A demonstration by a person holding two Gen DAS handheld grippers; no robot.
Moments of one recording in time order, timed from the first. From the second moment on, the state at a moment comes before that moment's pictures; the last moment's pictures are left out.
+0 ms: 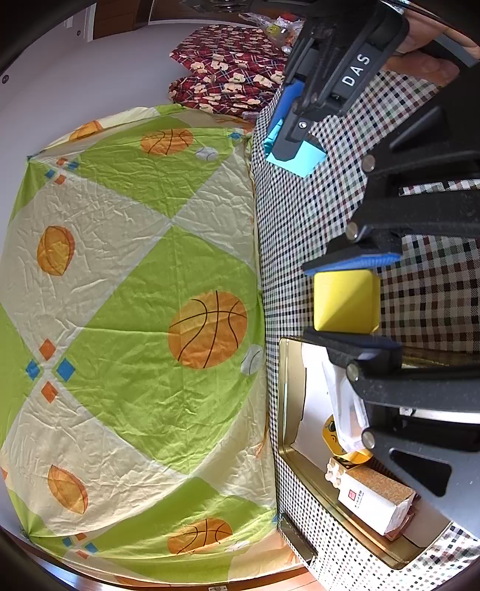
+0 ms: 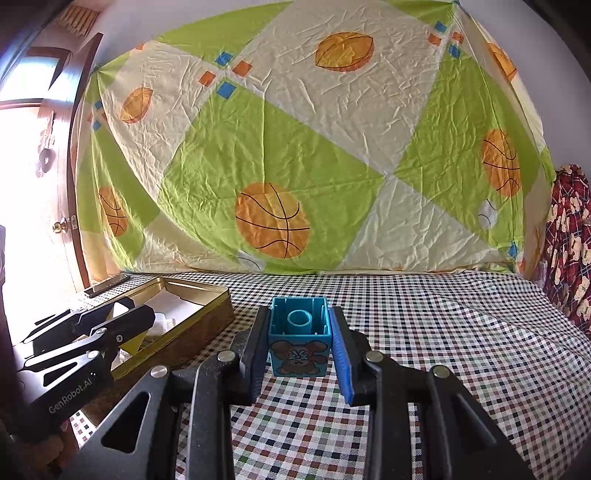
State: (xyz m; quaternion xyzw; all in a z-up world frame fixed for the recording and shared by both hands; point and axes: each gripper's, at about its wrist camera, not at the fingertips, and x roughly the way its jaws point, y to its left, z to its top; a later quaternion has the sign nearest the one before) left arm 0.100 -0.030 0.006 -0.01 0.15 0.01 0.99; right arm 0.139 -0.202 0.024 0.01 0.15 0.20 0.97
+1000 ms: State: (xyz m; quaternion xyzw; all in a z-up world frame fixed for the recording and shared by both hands) left arm 0.082 -0.001 0.007 -0.04 0.14 0.02 0.99; right arm 0.131 -0.171 0.021 0.00 0.16 0.24 0.96
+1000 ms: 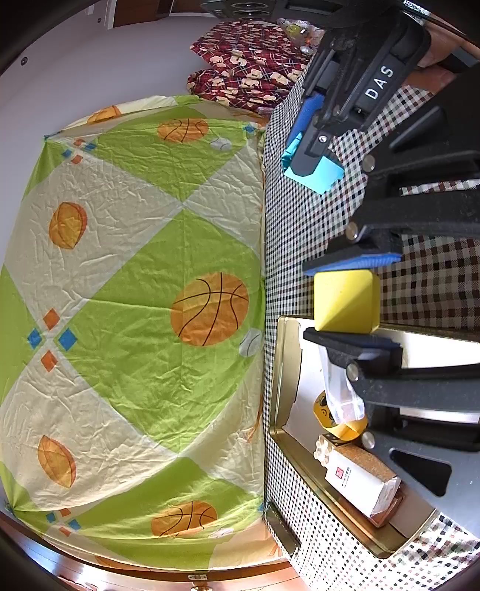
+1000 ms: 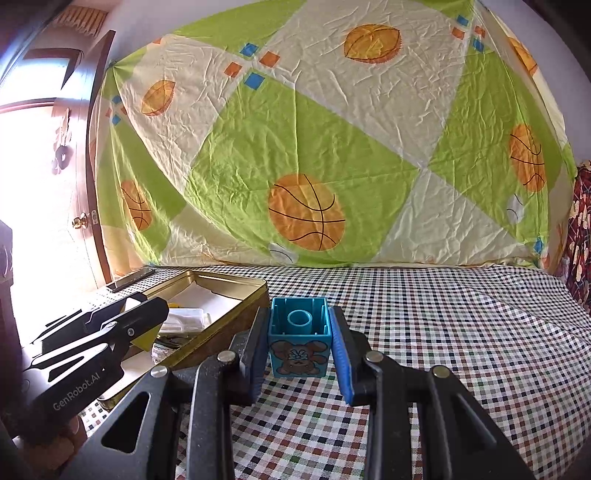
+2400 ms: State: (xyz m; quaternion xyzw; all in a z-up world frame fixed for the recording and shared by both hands) left arm 0.062 0.045 0.009 -0.07 0.12 0.06 0.99; right arm 0.118 -0.109 0.019 -0.02 0.16 0.29 0.94
